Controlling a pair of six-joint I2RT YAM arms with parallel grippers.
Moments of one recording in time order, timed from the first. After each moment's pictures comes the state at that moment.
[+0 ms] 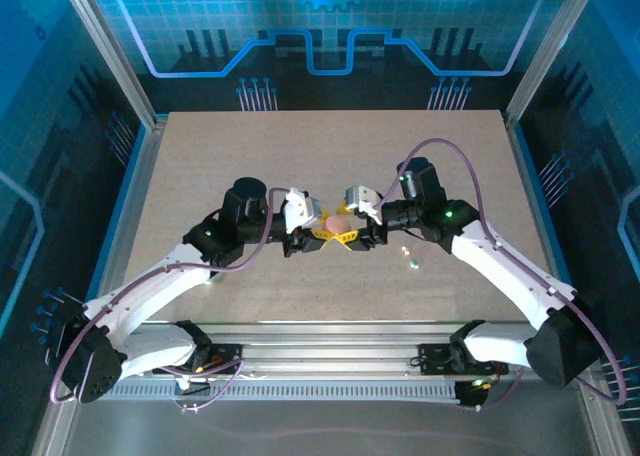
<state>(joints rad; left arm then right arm) -0.60 1.14 0.84 -0.10 0.64 0.30 0.52 1.23 1.01 -0.41 -0.81 -0.63</state>
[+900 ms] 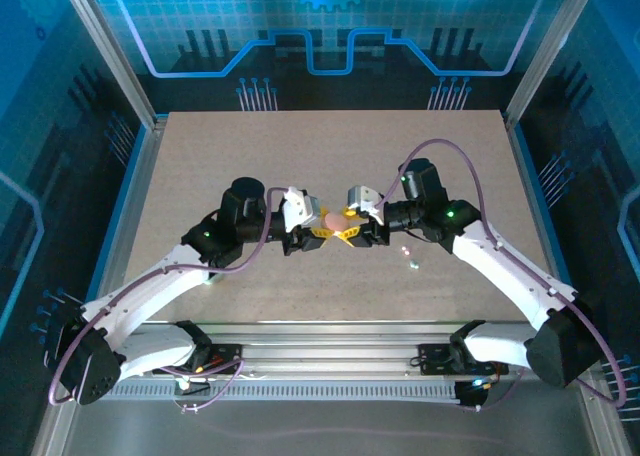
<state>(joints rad) -0.60 1.13 0.84 -0.08 0.62 0.30 0.50 1.23 1.00 -0.44 -0.82 -0.61</state>
